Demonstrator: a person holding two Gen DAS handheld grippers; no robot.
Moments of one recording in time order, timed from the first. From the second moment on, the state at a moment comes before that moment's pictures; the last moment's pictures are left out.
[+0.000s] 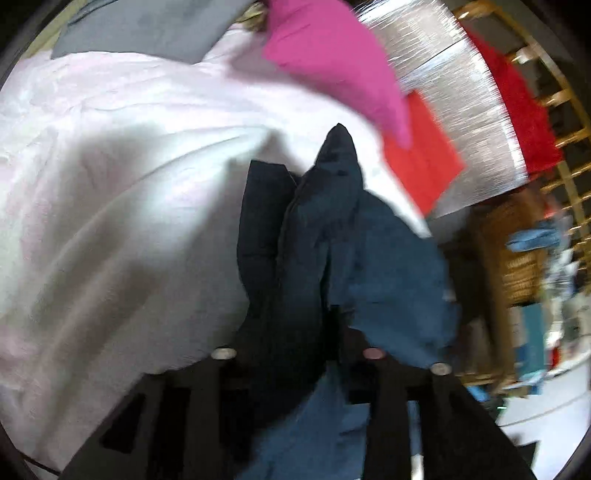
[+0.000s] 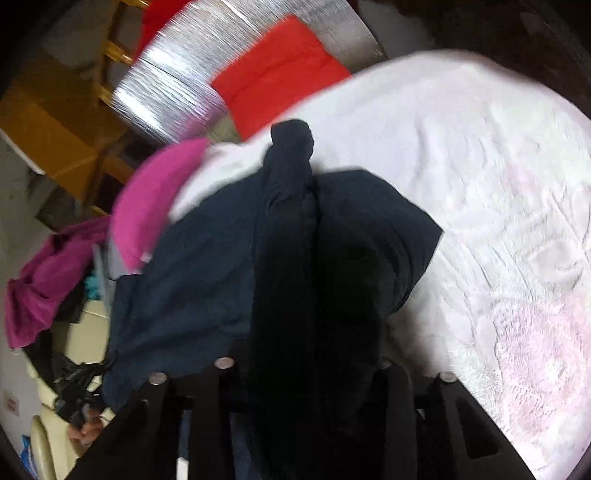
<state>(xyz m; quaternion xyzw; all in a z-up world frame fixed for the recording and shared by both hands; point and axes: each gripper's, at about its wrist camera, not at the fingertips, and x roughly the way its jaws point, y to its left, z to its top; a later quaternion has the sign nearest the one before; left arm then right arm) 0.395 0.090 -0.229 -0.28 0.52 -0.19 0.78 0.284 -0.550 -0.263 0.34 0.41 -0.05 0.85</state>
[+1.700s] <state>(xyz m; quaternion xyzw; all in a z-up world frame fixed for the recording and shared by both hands) 0.288 0.095 -0.214 -0.25 0.49 -0.11 0.83 0.231 -0.480 -0.260 0.48 0.33 -0.13 0.80</state>
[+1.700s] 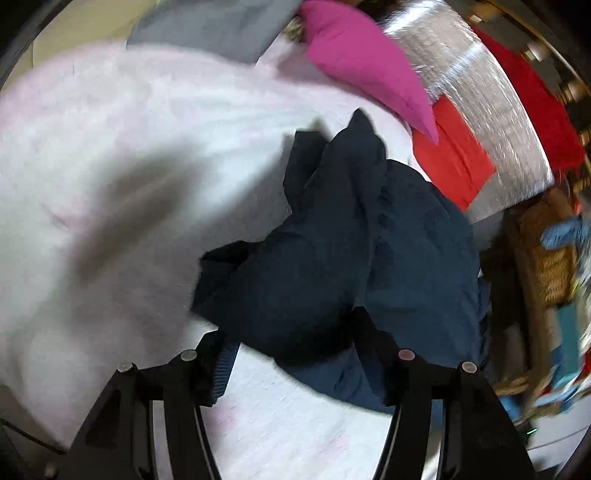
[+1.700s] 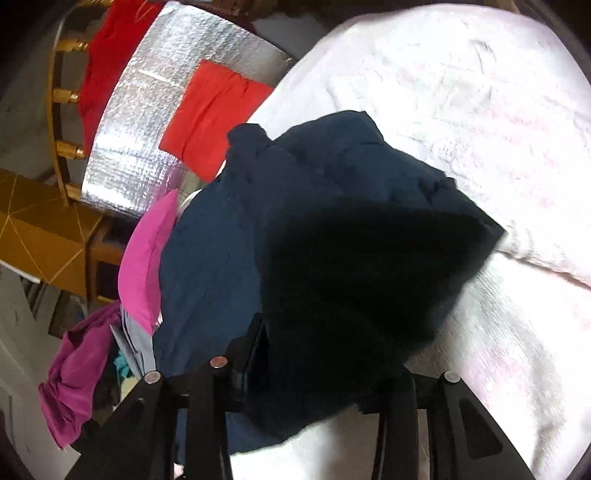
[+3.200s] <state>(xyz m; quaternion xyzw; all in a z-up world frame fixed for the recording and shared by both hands) -0.071 0.090 0.102 0.02 0.11 -0.03 0.99 -0.083 -0.259 0.043 0.05 0.21 -0.16 0.96</state>
